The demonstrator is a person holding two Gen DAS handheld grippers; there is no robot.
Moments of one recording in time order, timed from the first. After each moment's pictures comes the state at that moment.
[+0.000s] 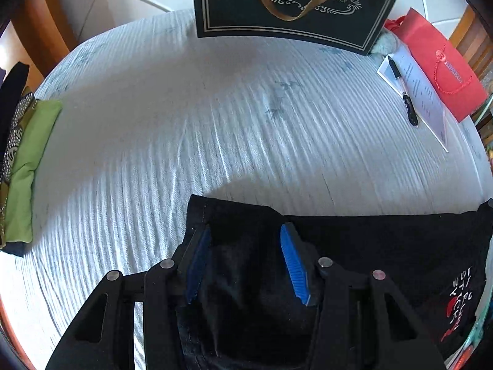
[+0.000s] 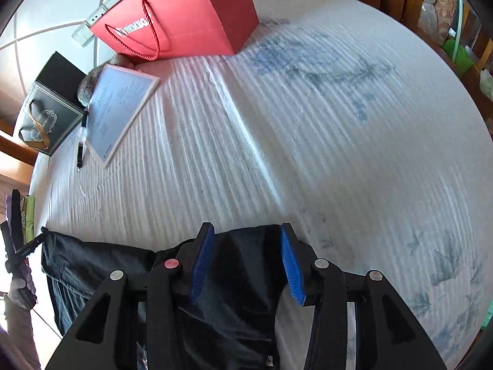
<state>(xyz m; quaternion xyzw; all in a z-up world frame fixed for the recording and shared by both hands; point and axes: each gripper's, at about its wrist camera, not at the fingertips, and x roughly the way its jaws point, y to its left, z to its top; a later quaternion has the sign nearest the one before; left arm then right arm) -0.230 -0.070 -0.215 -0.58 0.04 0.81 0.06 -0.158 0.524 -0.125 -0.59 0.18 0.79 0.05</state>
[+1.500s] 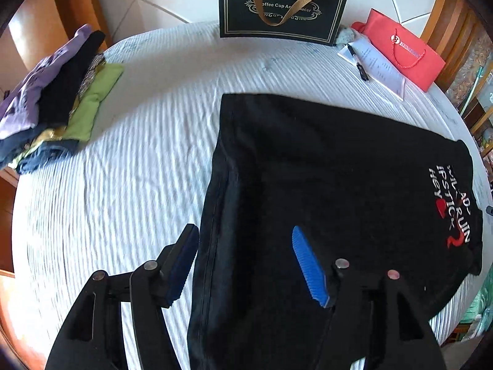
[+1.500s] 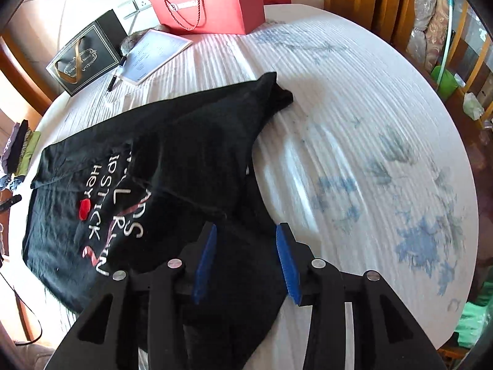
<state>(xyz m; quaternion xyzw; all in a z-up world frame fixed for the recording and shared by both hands) -0.034 -0.121 -0.174 -0.55 0.03 0.83 0.07 0.042 0.492 -0.114 -0.54 0.12 0.83 0.03</state>
